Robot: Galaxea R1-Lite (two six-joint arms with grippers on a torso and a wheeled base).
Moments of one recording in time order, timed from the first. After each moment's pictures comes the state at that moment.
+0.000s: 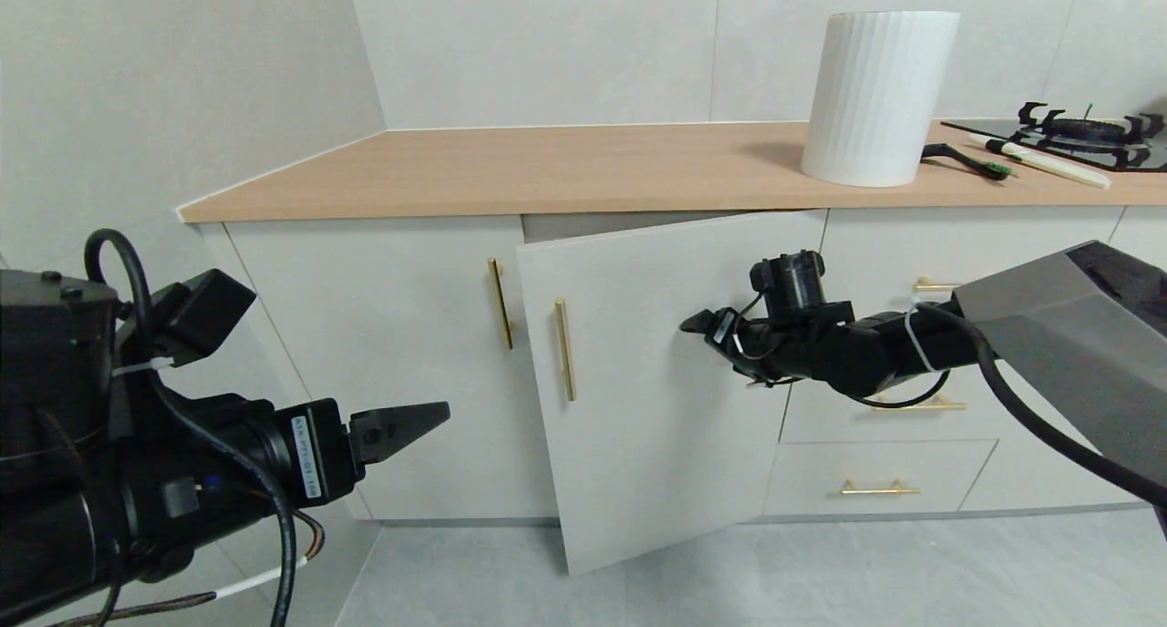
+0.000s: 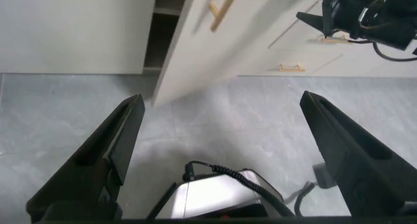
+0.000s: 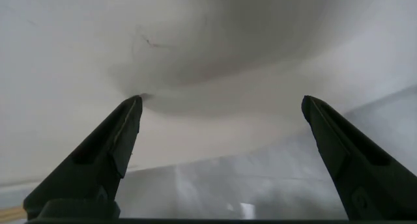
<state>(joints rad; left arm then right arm) -0.52 1.25 -0.71 -0.07 0.12 -0.51 0.43 2.30 -1.55 -0.27 -0.01 0.84</state>
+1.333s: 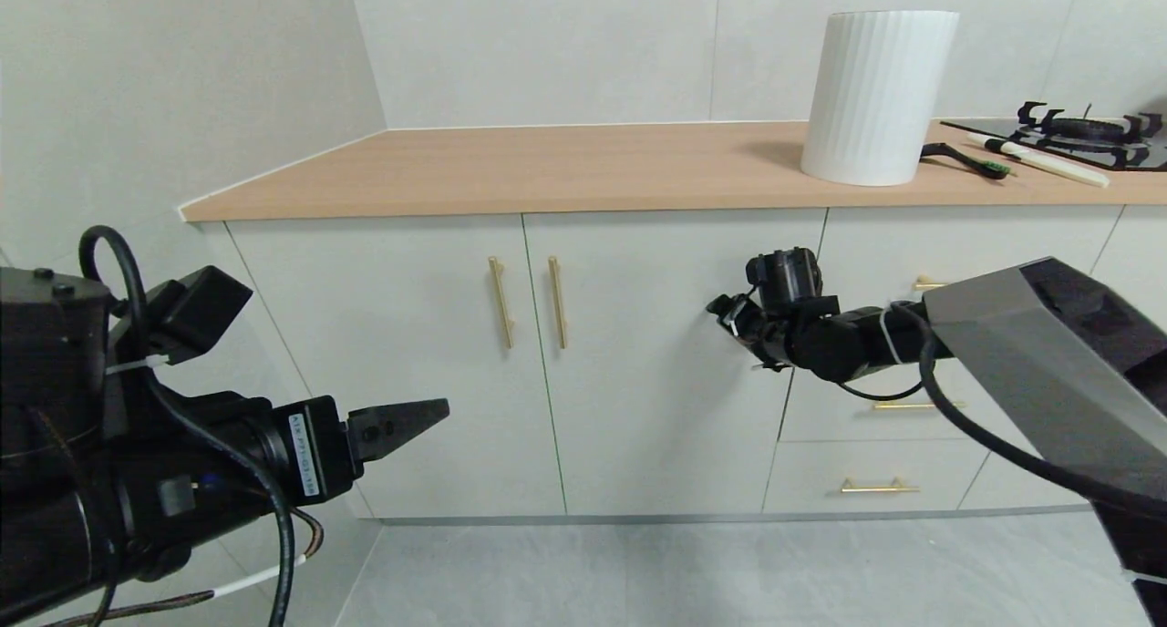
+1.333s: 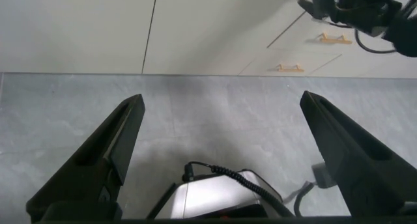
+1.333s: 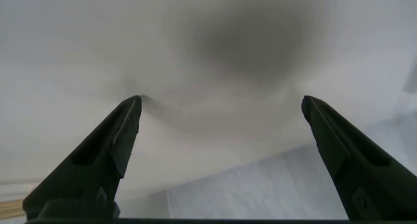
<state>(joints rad) -0.52 1.24 -0.71 -0.08 0.12 -0.51 0.40 2.39 -1.72 -0.22 -0.23 0.89</state>
